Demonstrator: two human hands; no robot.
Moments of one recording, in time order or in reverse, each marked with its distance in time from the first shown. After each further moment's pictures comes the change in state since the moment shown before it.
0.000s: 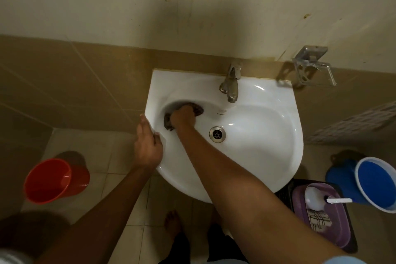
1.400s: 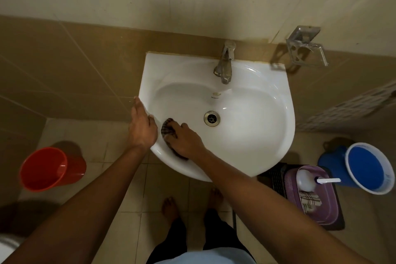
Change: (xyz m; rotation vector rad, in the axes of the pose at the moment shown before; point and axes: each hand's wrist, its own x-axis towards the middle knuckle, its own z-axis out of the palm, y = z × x) left_hand 0.001 -0.003 0.005 0.014 0.021 0.035; right_hand -0.036 0.113 -0.002 -0.526 -0.296 -0.433
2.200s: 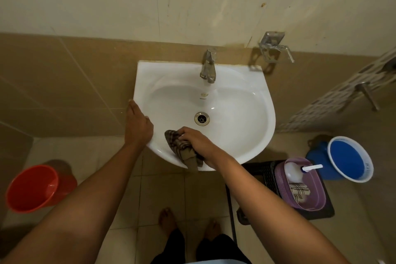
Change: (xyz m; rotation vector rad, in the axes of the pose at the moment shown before) left_hand 0.007 -0.003 0.000 0.041 -0.020 0.021; right_hand -0.093 -0.007 -0.044 0.774 -0.027 0.094
